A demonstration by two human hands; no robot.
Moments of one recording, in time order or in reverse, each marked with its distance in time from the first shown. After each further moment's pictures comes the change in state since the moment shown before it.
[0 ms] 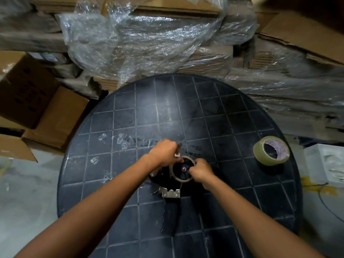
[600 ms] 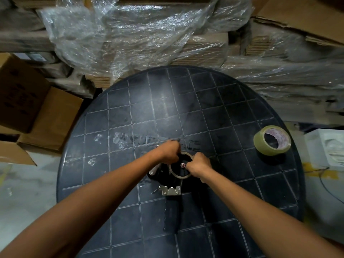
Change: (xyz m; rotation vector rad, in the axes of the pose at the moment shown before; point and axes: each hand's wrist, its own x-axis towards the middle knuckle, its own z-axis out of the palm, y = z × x) left_hand 0.024 0.005 0.015 -0.069 -0.222 -0.013; right_hand 0.000 -0.011 0.000 -0.080 0.019 0.054
